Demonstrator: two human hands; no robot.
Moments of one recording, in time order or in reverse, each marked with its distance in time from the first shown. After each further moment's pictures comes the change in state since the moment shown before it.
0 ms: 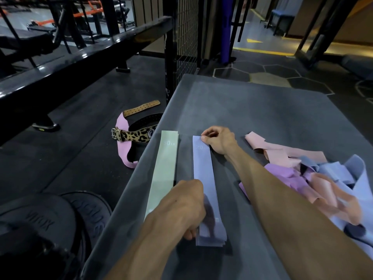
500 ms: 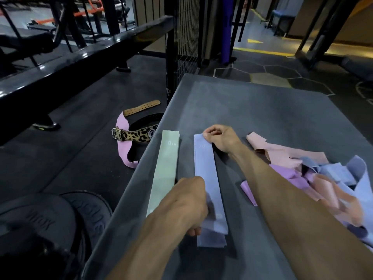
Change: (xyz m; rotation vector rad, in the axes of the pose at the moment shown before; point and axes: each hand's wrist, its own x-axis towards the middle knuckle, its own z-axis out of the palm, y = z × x) left_hand 0.001 0.000 0.001 -0.109 0.072 -0.004; right_hand 0.002 0.002 -0.005 0.153 -0.074 -0.002
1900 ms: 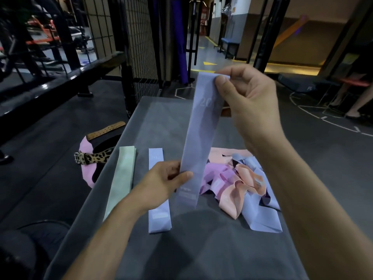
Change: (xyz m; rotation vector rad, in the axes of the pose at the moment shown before) left_hand -0.025 0.034 0.011 -0.585 -0.011 0.722; right_hand -0.227 -0.139 -0.202 0.364 0.360 -0.592
